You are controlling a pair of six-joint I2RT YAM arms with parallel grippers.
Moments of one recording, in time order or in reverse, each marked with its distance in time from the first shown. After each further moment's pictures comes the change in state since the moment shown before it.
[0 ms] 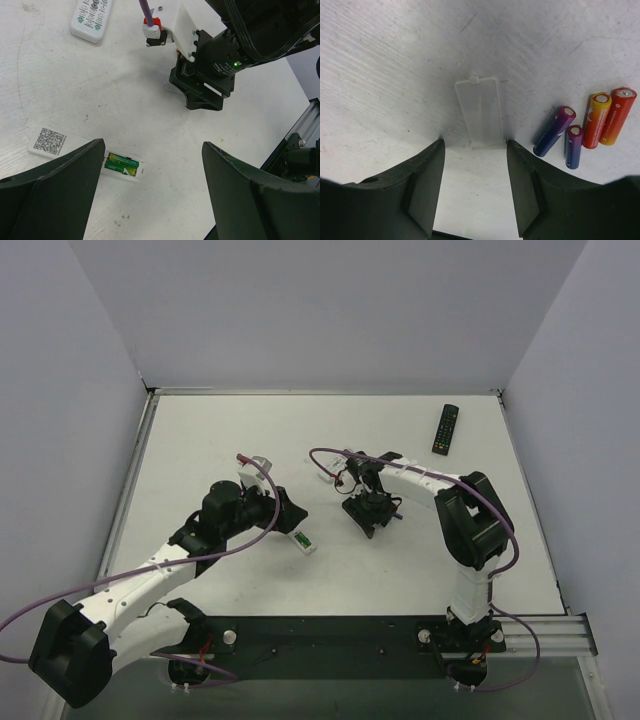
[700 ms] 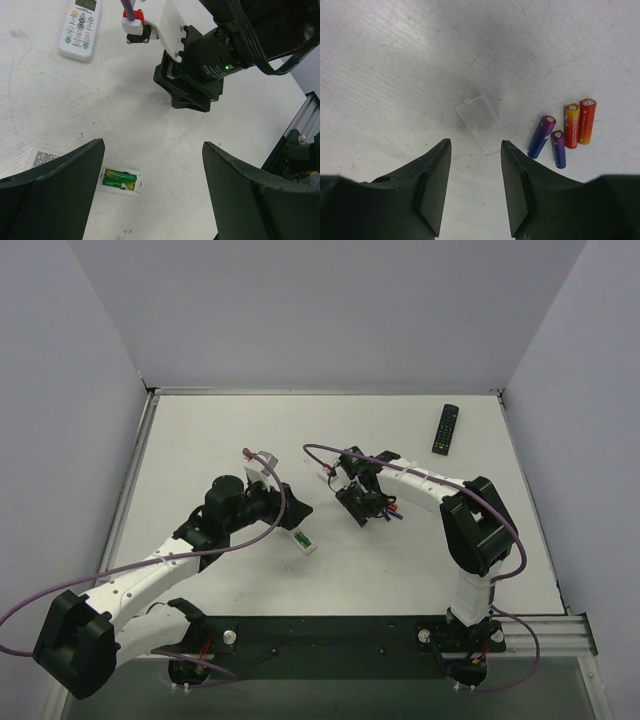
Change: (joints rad) left arm 0.000 0.084 0.040 0.077 0.065 0.053; right arm 0.046 -0.071 0.001 0.075 0.047 0.076
